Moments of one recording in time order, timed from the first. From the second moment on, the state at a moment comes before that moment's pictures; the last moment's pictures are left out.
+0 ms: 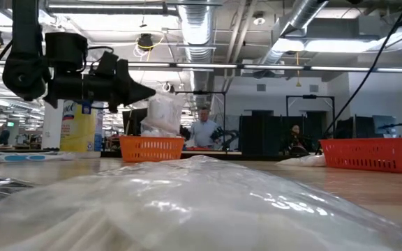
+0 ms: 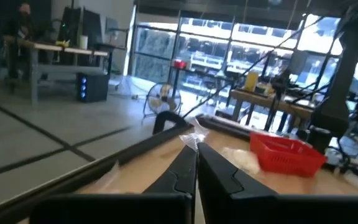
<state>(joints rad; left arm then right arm) 0.50 1.64 0.17 1.57 -0.01 -0.18 0.04 1.29 0.86 0.69 -0.58 -0.03</state>
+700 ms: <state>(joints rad) 0.55 1.74 0.18 1.53 -0.06 -0.20 0.04 1.29 0.86 0.68 -0.58 -0.03</state>
